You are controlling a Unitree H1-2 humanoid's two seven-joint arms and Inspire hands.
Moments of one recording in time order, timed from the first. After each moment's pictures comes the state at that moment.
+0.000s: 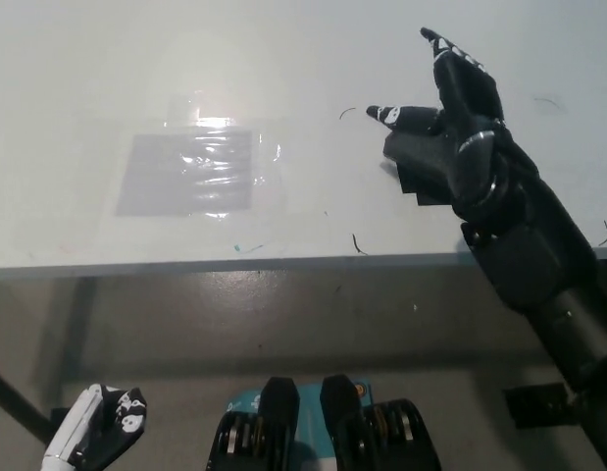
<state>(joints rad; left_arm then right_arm) 0.04 0.29 0.03 0.11 0.01 -0.12 -0.20 -0.93 -0.17 0.32 0.57 -0.49 0.41 -0.10</state>
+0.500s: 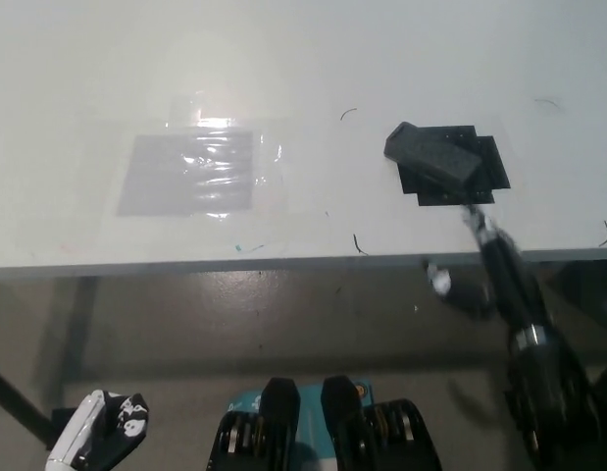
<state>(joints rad) 0.04 0.28 0.03 0.14 0.01 -0.11 -0.20 -0.28 -0.21 0.28 0.06 -0.41 0.31 -0.14</state>
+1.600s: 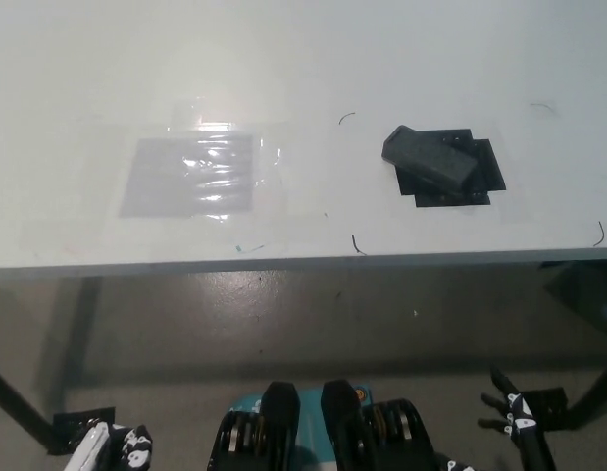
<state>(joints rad) 0.11 0.26 0.02 0.14 0.01 -0.11 -0.20 0.18 -0.14 0.22 0.05 -0.18 -0.15 -0.21</state>
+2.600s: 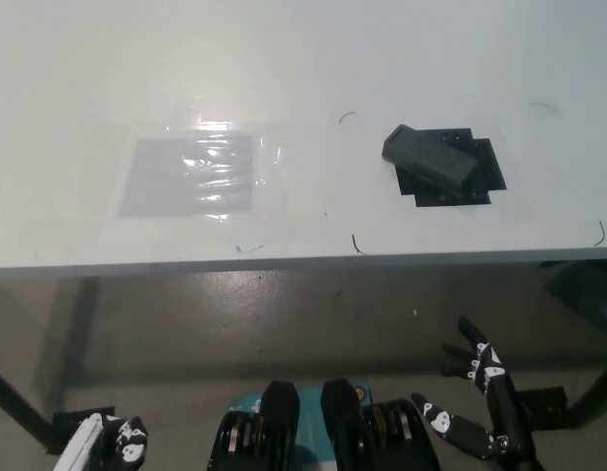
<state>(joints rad) 0.11 0.27 0.03 0.10 0.02 -0.15 -0.20 -0.02 -0.10 0.19 0.31 -0.12 -0.41 -0.14</state>
